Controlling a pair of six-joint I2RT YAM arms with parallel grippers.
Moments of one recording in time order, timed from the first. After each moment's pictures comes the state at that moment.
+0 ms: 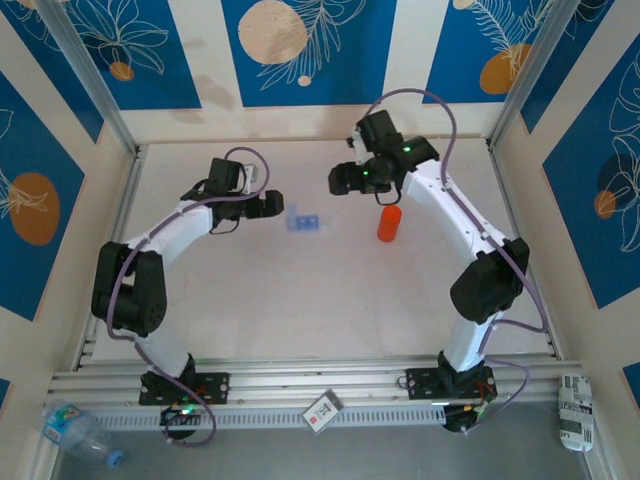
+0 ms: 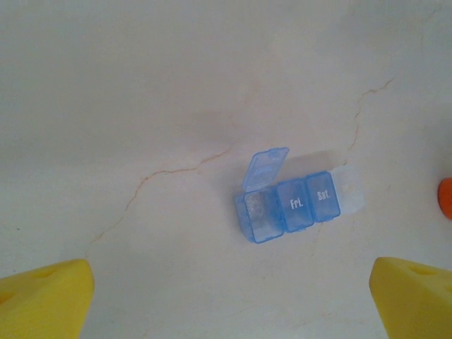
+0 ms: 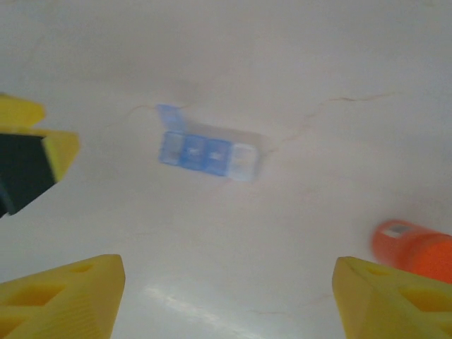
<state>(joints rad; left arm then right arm) -0.28 1.68 1.23 -0.38 0.24 -0.33 0.49 1.79 1.85 -1.03 -0.12 0.30</state>
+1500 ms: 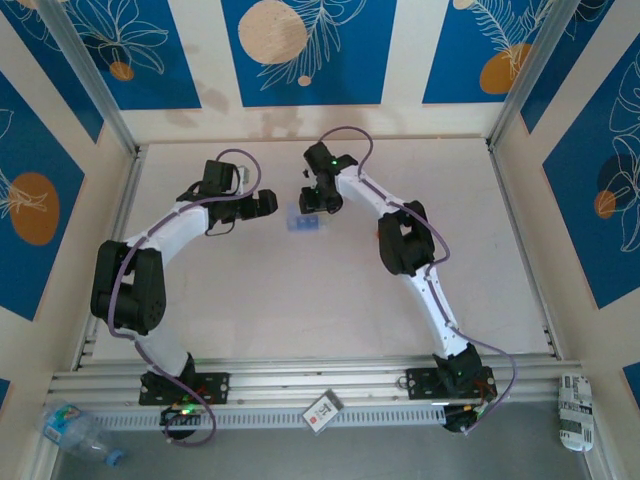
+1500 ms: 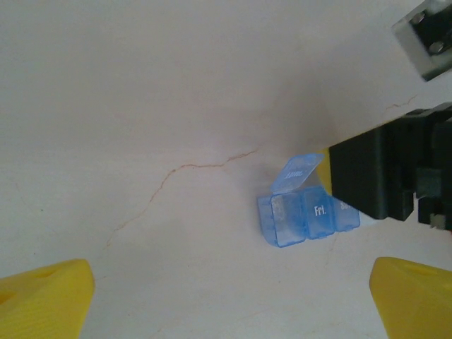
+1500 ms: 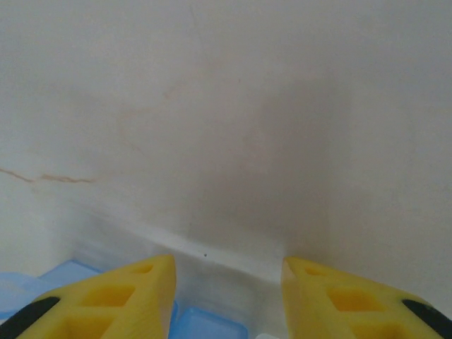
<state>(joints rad) -0.24 1.70 1.20 -0.36 0.25 -0.39 0.53 2.54 2.28 -0.97 -0.14 0.29</state>
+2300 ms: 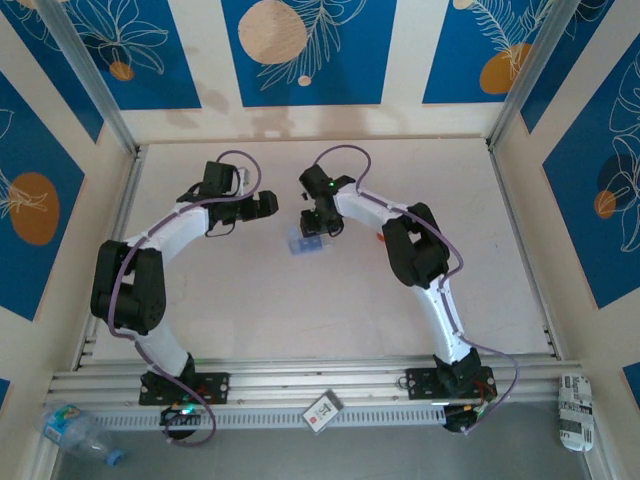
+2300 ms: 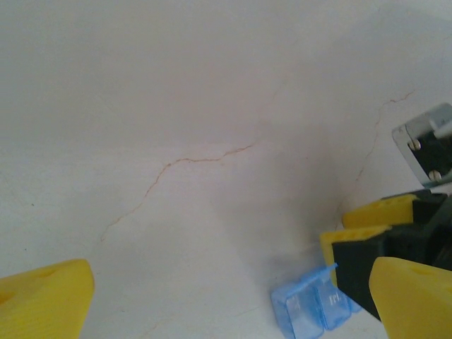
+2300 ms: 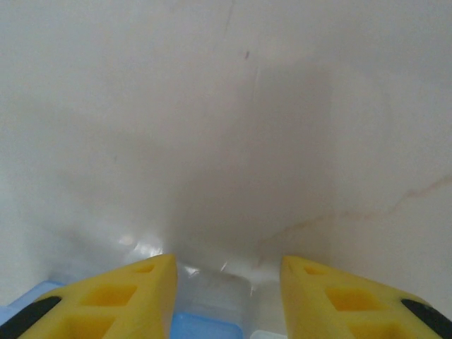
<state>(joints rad) -0.24 1.70 1.19 -0.35 0.27 -0.40 0.62 2.28 1.82 -0.81 -0.08 0.33</state>
